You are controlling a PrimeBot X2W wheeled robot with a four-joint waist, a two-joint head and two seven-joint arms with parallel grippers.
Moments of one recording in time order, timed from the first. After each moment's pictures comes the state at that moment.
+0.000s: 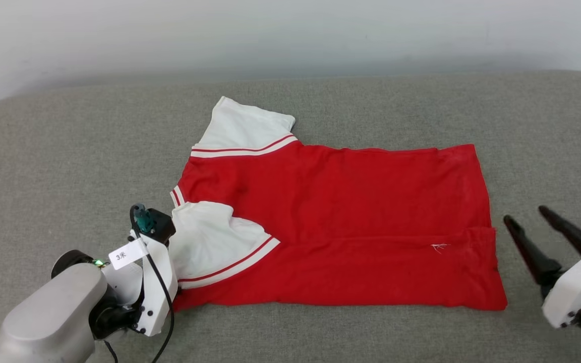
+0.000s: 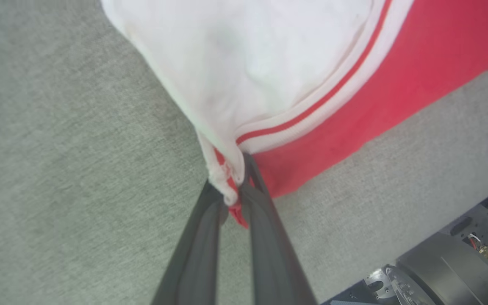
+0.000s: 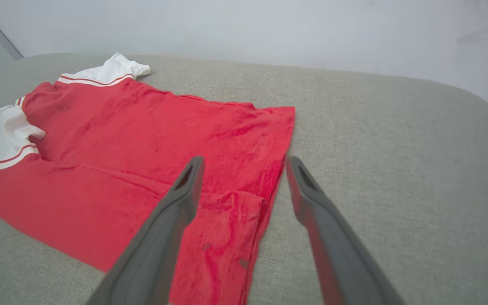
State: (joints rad) left arm -0.64 0.65 -0.97 0.46 -0.96 -0.12 0.61; right arm -0.17 -0.55 0.22 0.13 0.61 0.13 0.07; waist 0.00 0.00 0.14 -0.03
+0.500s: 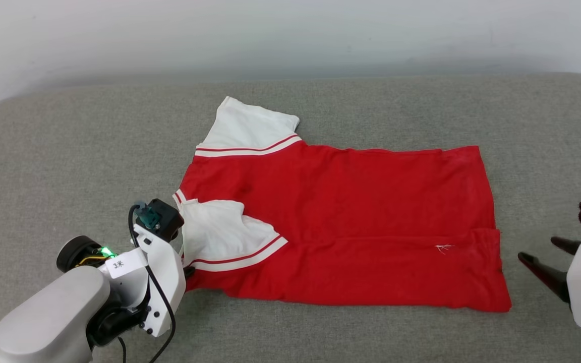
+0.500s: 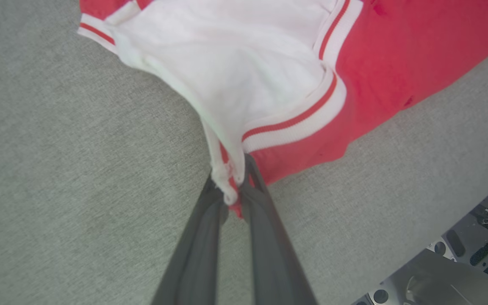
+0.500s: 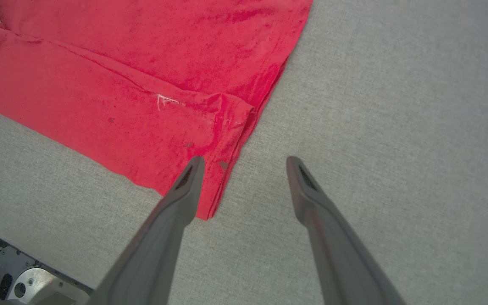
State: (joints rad) left arm -0.61 0.73 -0.94 0.23 -0.91 -0.06 0.51; right arm -0.23 -0.74 0.28 0.02 0.71 0.13 0.61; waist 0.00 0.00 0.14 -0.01
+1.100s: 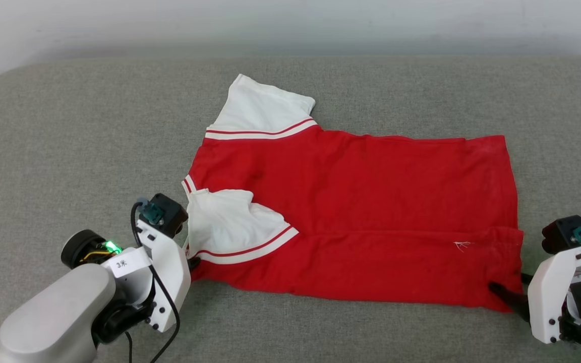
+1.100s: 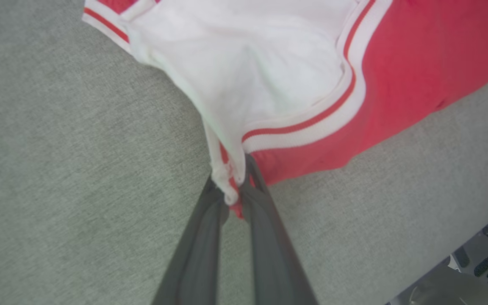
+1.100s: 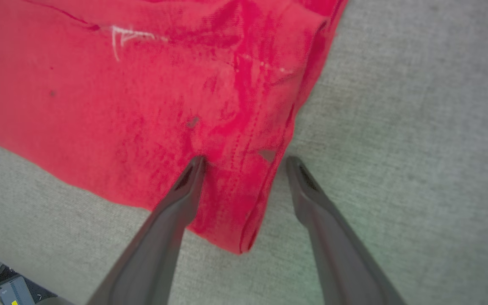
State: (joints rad) left arm -0.62 0.72 -0.94 0.21 -0.89 -0.04 0.47; right arm -0.29 -0.60 0.43 0.35 0.74 0.13 0.58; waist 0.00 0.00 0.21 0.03
